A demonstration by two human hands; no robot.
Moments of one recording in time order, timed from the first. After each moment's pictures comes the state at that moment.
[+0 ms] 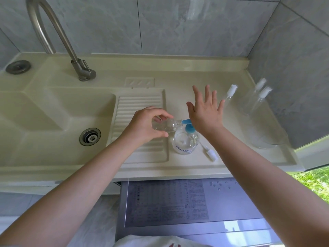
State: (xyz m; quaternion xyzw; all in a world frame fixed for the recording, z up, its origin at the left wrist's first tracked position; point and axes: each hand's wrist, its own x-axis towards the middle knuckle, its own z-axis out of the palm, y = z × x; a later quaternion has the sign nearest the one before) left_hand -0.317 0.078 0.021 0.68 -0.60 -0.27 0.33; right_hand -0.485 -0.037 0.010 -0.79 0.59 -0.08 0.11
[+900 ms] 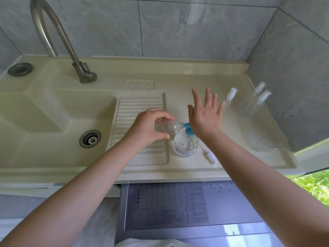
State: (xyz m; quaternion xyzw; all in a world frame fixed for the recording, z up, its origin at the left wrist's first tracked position) left_hand -0.319 0.074 0.018 0.67 -0.61 -0.25 0.34; right_hand -0.484 -0.035 0.008 -0.81 0.57 -0.10 0.06
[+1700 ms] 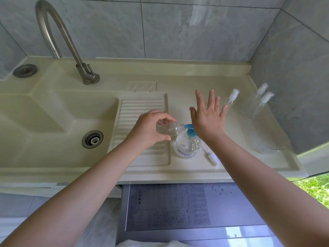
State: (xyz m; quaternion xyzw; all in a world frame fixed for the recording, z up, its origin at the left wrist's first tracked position) left_hand -0.321 0.075 0.019 0.68 -0.61 -0.25 0.34; right_hand -0.486 -0.035 0.007 -0.80 0.58 -0.09 0.09
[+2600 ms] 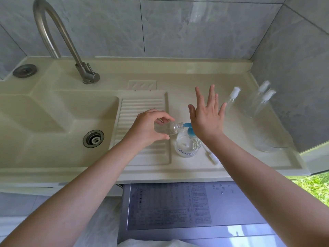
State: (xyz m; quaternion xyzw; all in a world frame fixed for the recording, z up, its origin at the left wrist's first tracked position) left_hand -0.317 0.076 0.020 0.68 -0.60 -0.26 0.33; right_hand -0.483 -0.031 0.003 -0.80 0.58 -0.13 0.08
